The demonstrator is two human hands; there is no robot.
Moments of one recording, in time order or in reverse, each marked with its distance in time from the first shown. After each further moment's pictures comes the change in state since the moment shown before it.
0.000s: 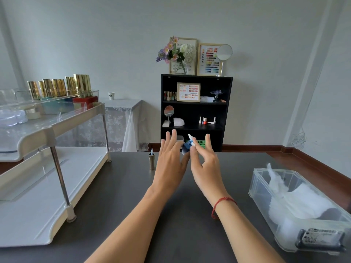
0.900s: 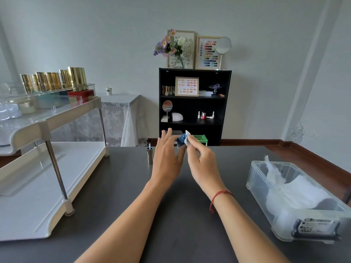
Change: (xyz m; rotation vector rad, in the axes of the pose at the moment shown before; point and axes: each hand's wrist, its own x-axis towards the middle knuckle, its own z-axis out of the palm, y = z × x) left_hand -0.002 -0.001 0.001 -0.111 -0.027 -0.179; right_hand -0.001 0.002 0.003 0.127 -0.042 0.036
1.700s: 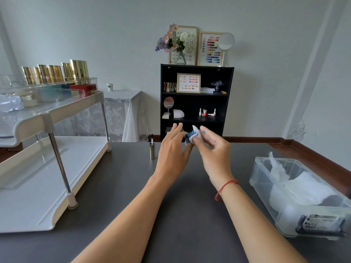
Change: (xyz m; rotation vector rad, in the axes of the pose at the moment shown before) left_hand -0.001 0.007 -0.001 0.030 -0.040 0.097; right_hand 0.007 0.004 -0.013 0.216 0.160 -0.016
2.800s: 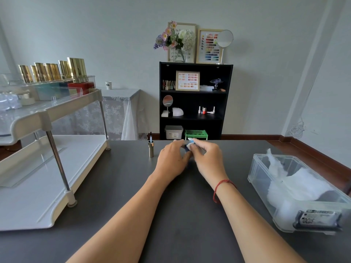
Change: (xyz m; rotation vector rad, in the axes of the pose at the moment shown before) left_hand -0.005 -0.004 0.003 0.035 -0.269 -0.192; right_hand -0.006 0.011 0.002 -0.342 -0.107 0.067
